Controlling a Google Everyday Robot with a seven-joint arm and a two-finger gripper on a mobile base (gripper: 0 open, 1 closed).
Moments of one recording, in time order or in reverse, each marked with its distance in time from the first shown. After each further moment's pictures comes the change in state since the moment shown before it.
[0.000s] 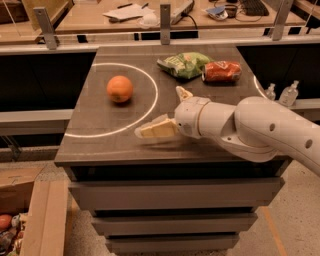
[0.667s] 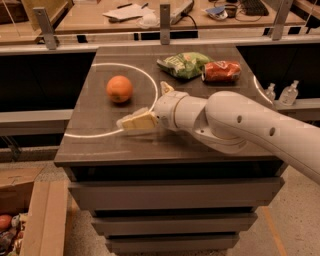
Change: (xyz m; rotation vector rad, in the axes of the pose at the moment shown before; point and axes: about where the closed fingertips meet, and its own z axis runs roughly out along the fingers) arm -0.014 0.004 0.051 0.028 -0.004 0.006
